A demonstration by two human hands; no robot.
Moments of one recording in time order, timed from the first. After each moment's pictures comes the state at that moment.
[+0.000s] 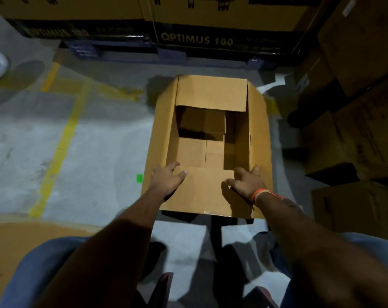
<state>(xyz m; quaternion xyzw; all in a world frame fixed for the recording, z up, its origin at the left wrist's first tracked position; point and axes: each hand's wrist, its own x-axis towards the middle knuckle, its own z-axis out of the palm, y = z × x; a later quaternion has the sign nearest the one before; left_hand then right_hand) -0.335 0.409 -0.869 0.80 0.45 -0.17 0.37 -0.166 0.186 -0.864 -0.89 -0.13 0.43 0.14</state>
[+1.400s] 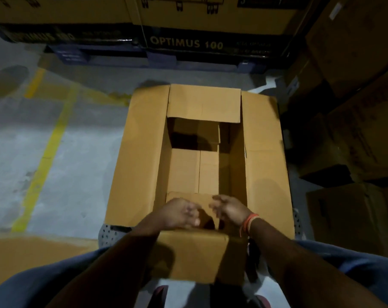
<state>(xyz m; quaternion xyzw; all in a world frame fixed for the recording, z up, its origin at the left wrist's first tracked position) -0.346 0.365 -0.874 0.70 0.21 -0.35 0.58 -0.211 0.181 -0.865 -0.71 -0.04 0.60 0.37</state>
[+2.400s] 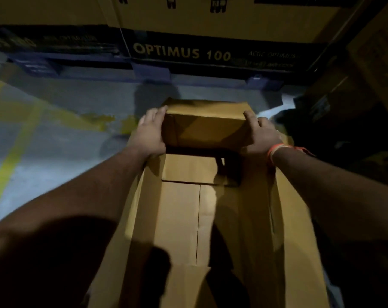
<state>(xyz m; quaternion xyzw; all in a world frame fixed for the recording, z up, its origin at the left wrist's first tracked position) -0.081 0.614 -0.943 0.94 0.27 -0.04 0.20 0.116 0.353 -0.922 -0.93 -0.28 0.22 0.07</state>
